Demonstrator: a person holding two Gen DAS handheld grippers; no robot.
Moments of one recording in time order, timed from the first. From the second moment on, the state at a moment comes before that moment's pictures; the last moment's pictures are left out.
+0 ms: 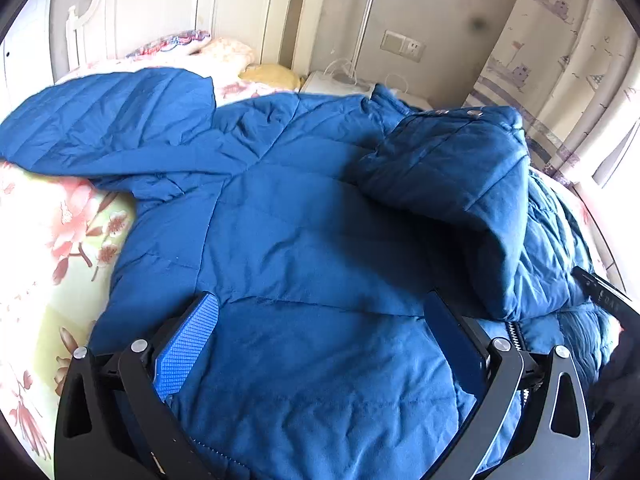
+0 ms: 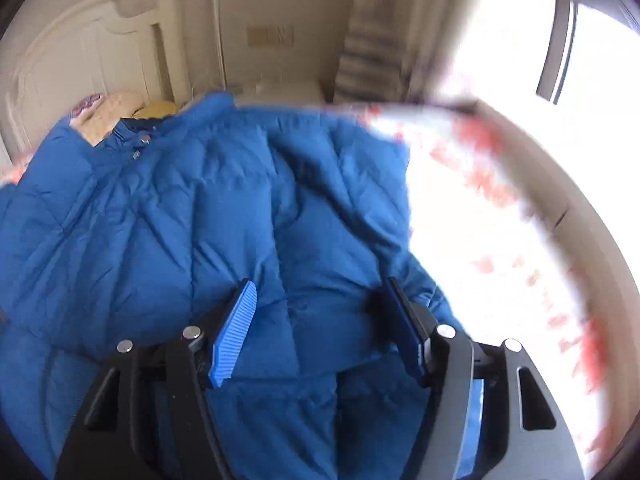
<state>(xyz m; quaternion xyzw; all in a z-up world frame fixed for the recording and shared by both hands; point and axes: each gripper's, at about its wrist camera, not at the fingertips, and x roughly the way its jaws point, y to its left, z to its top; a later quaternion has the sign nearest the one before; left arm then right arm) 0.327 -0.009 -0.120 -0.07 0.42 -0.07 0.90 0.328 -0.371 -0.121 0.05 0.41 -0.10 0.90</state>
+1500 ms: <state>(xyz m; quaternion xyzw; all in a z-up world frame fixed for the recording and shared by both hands) 0.315 0.001 -0.020 -0.03 0.23 0.09 0.97 0.331 -0.358 -0.121 0.01 0.41 -0.11 0.91</state>
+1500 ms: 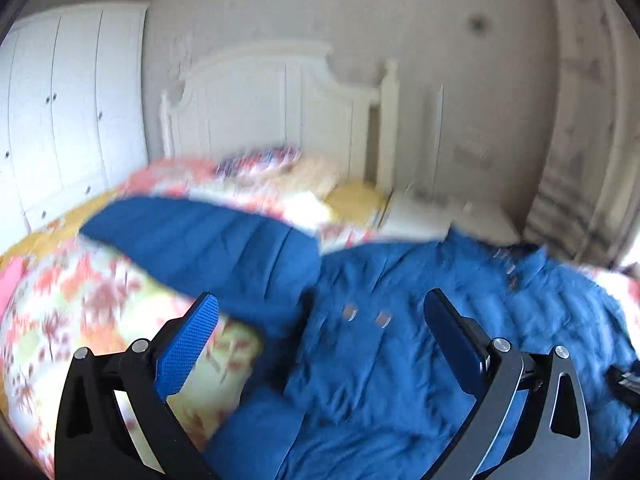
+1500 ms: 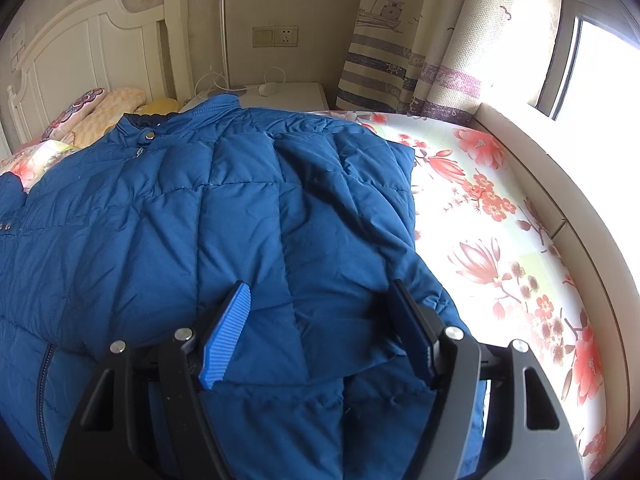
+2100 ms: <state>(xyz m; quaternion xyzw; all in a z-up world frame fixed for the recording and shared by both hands) 0.398 -0.069 -0.124 0.13 0.42 -0.03 0.90 0.331 -0.357 -0.120 0.01 0.41 -0.10 0.91</state>
